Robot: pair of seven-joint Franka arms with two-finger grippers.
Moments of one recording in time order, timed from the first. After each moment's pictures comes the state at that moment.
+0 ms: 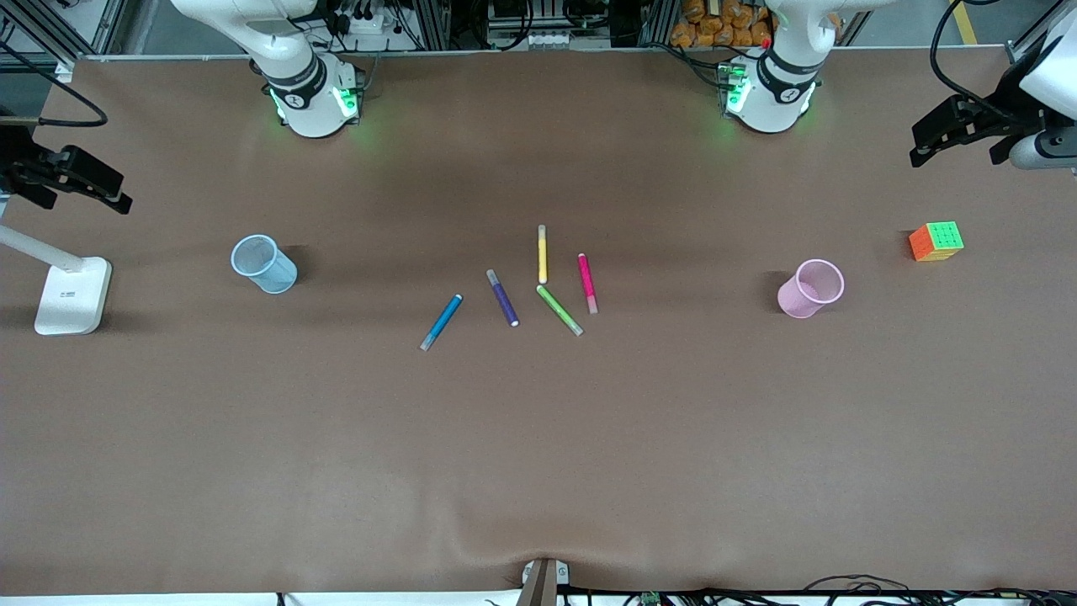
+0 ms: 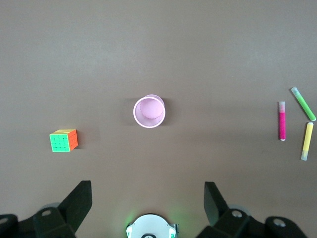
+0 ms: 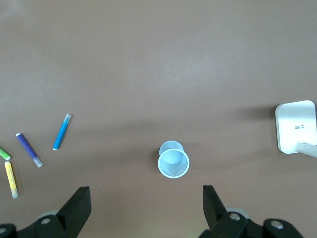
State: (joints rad) left arm 0.04 -0.14 -0.13 -1.62 0.02 1.45 -0.10; right arm 0.02 -0.03 -0.04 -1.51 0.01 1.48 0.08
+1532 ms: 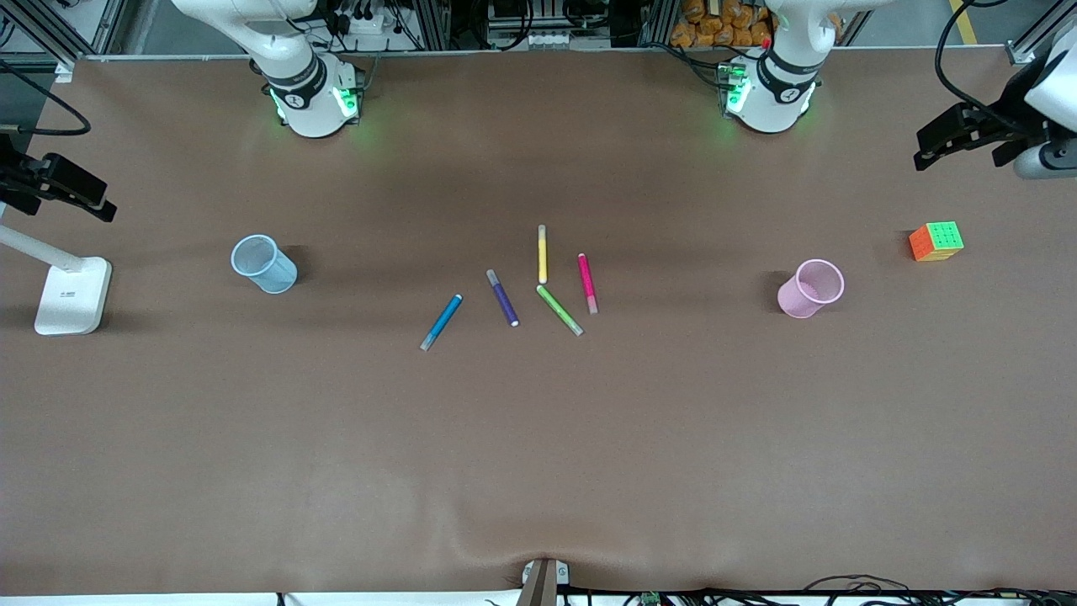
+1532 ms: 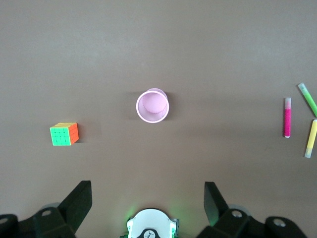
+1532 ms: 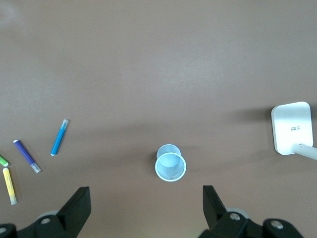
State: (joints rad) left arm 0.06 -0.12 -0.13 -1.63 0.02 1.43 -0.09; right arm 0.00 -0.01 -0.03 -1.48 0.01 1.48 0.08
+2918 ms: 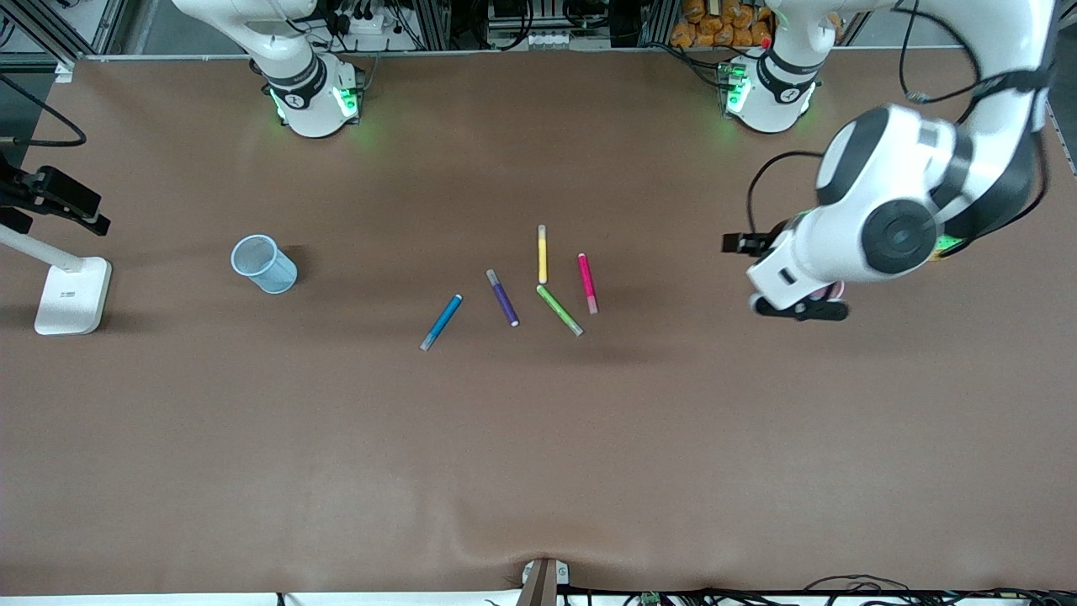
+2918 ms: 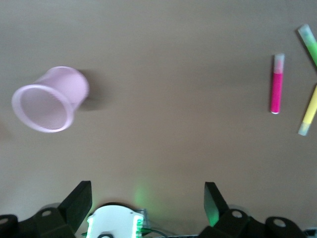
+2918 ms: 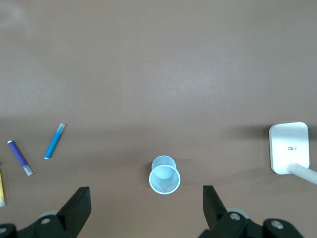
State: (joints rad) left arm 0.03 0.33 -0.41 -1.66 0.00 1.57 -0.29; right arm -0.02 0.01 -0.03 -1.49 0.00 1.53 0.00
